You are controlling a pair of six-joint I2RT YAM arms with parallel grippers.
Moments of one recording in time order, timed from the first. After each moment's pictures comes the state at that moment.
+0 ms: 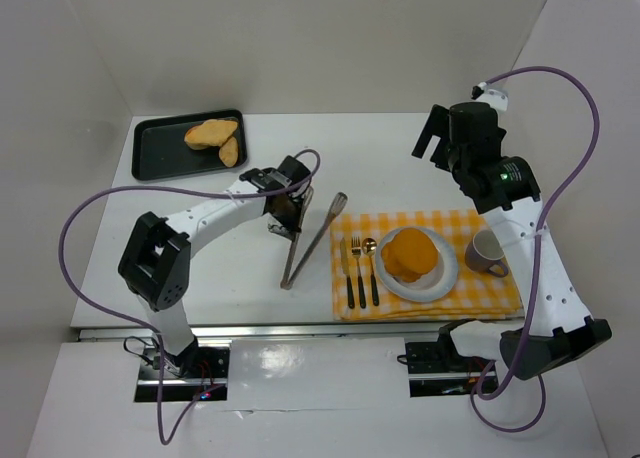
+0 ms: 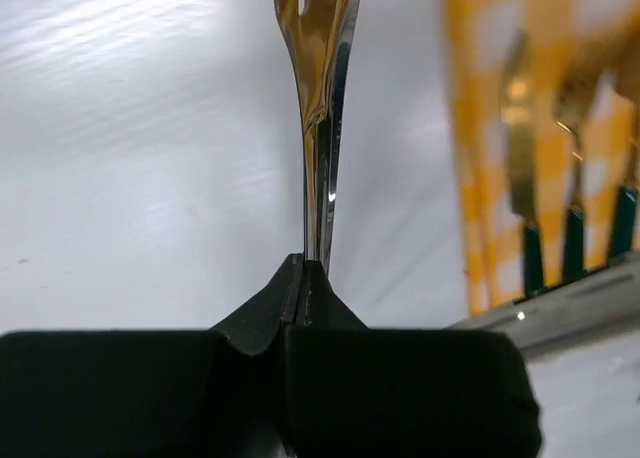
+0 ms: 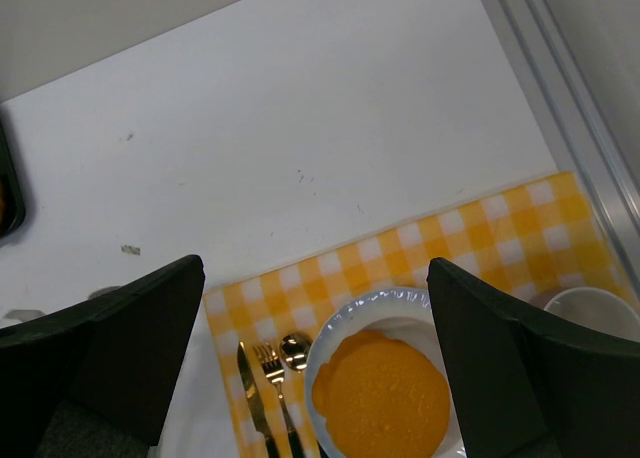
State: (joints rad) left arm -0.67 1.77 1.40 -0.82 0.03 -0.44; right arm 0.29 1.24 1.58 -0.86 0.43 0.46
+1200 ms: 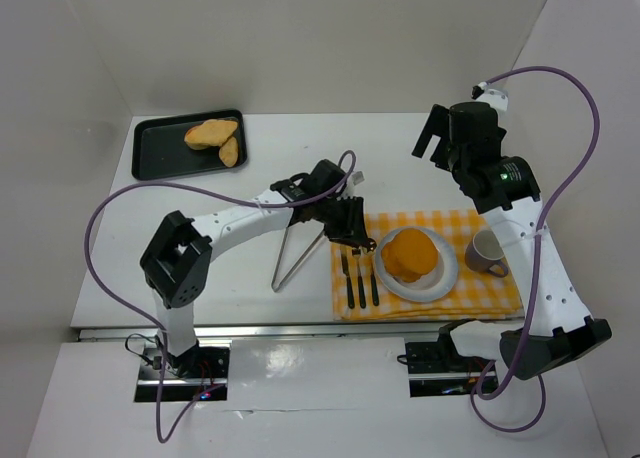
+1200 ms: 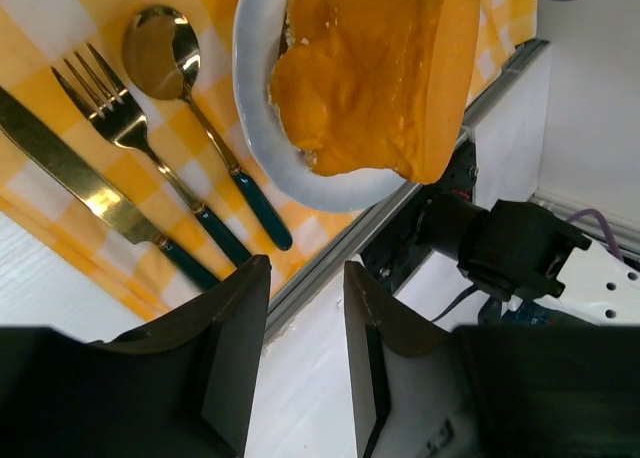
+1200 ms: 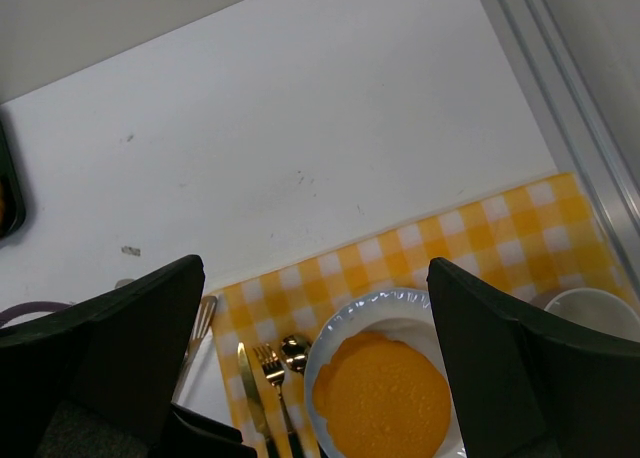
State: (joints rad) left arm -0.78 1.85 1.48 -0.47 0.46 -0.71; right arm 0.29 1.24 1.58 -0.85 0.43 0.46
